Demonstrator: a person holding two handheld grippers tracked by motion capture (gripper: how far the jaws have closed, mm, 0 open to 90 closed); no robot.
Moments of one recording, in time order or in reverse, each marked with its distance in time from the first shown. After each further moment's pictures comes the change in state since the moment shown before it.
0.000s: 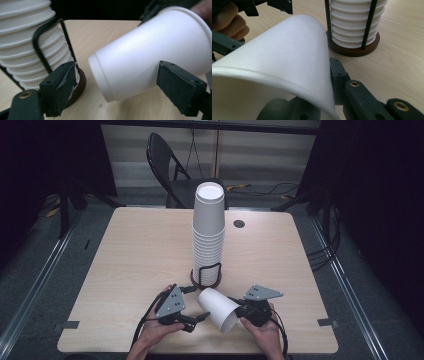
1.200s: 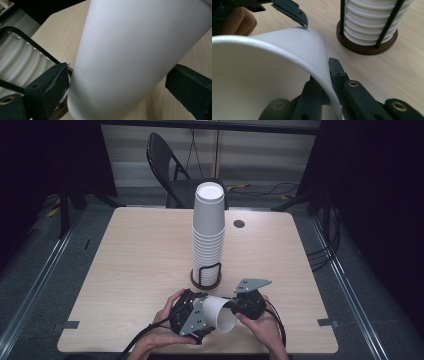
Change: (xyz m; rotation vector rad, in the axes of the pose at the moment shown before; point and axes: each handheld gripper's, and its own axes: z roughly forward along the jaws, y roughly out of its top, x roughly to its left) left arm -0.029 0.012 0.026 0.191 -0.001 0.293; right arm 0.002 0.025 0.011 0.154 0.077 -0.054
